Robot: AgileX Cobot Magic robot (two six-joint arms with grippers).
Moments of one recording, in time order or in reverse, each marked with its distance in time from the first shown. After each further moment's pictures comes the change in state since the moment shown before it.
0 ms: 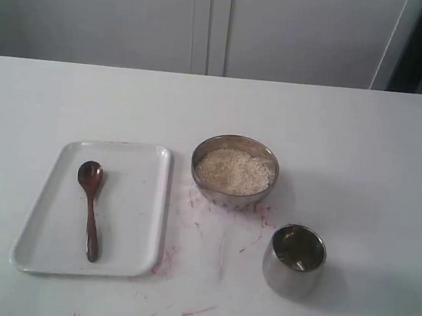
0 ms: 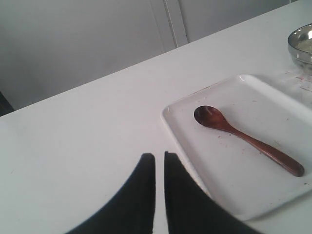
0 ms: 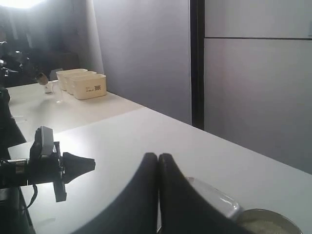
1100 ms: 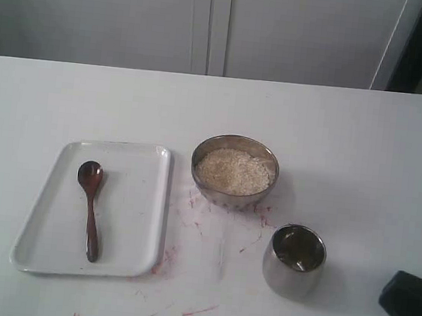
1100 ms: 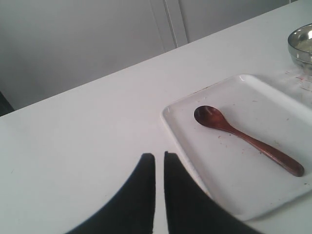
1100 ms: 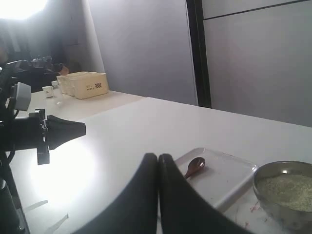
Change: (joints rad) left arm 0.000 0.000 0.000 0.000 0.000 0.000; right arm 0.000 -0.174 0.667 0.046 -0.538 0.058
